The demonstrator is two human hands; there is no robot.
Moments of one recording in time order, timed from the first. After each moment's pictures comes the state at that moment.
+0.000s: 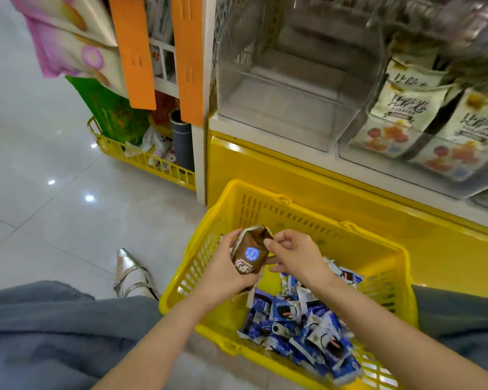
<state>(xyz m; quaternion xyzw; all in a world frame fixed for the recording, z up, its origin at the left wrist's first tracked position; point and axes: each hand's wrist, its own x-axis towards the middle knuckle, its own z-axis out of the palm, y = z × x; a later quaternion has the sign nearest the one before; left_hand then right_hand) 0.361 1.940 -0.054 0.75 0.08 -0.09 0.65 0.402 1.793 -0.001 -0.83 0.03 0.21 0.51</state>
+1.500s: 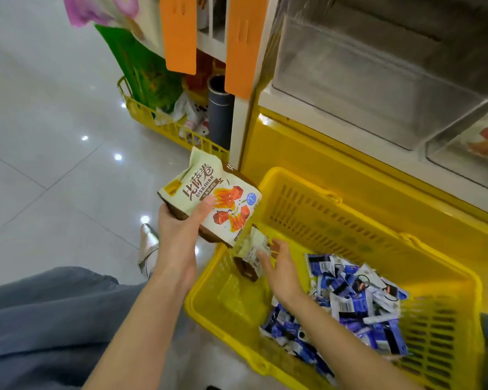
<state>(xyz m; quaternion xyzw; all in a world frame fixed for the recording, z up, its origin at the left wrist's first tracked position) 0.382 2.028 -0.032 0.46 0.36 0.14 0.80 0.409 1.853 -0.140 -0.86 0.02 0.24 0.46</state>
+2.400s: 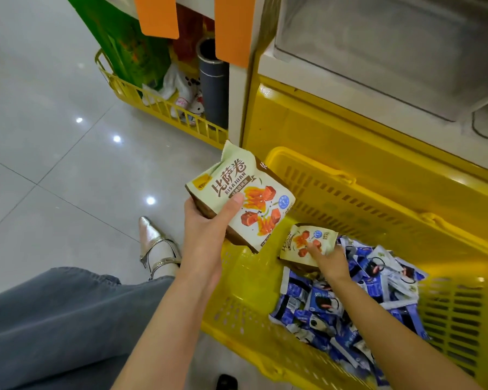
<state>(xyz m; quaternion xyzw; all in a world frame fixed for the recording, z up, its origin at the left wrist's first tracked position) 0.399 2.006 -0.048 0.46 0.35 0.05 0.81 0.446 1.773 -0.202 -0.83 0.27 0.23 0.44</state>
